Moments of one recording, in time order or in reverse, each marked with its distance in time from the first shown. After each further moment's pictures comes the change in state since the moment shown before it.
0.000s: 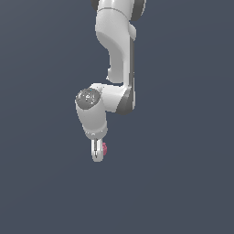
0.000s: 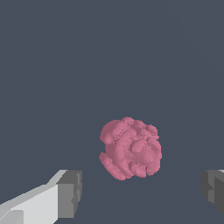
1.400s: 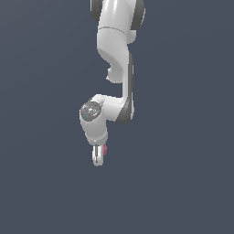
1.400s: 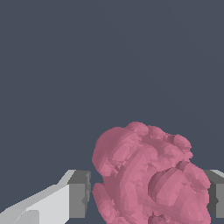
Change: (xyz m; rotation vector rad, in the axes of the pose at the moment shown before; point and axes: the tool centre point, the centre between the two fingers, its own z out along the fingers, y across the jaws) arm 0.002 -0.001 0.052 0.000 0.000 0.037
